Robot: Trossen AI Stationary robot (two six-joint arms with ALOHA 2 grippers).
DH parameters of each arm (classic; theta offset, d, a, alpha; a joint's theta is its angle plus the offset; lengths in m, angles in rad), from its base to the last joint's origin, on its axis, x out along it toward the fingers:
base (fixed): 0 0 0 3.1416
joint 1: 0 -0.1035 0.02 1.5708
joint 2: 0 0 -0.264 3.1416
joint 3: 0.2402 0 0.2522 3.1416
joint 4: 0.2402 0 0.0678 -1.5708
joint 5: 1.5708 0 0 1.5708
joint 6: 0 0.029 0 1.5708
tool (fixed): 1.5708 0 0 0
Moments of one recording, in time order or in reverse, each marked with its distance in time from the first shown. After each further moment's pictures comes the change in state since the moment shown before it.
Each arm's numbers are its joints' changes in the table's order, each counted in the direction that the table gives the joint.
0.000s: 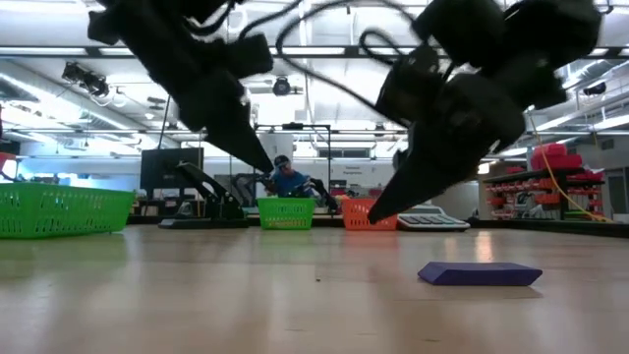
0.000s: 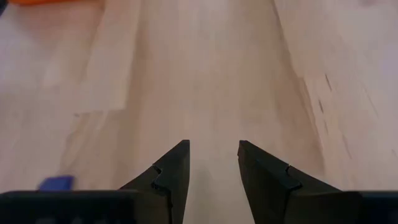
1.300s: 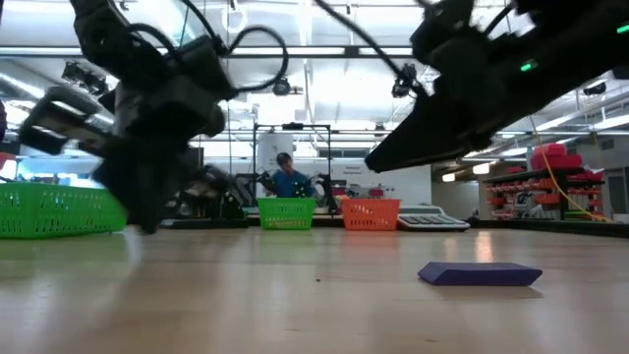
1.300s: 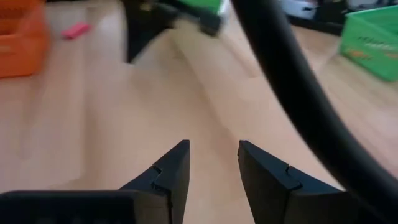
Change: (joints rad) left arm -0.210 0.027 -0.223 -0.074 1.016 0.557; right arm -0.213 0.000 0.000 -0.084 0.631 0.122
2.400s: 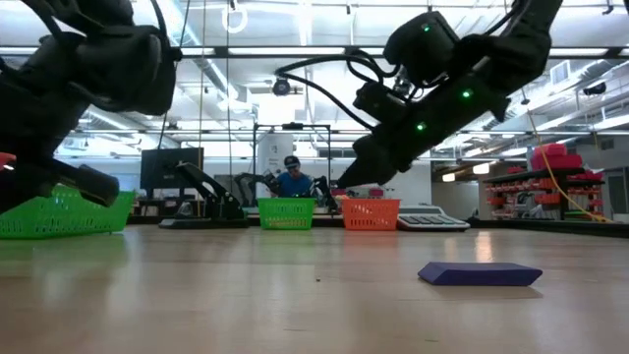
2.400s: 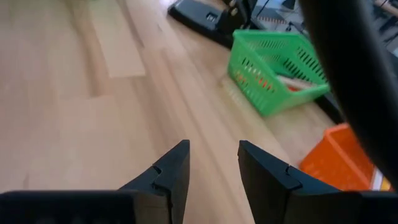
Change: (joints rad) left arm 0.283 -0.034 0.067 0.746 -0.130 0.450; right arm 0.435 0.000 0.000 -0.081 -0.139 -0.441
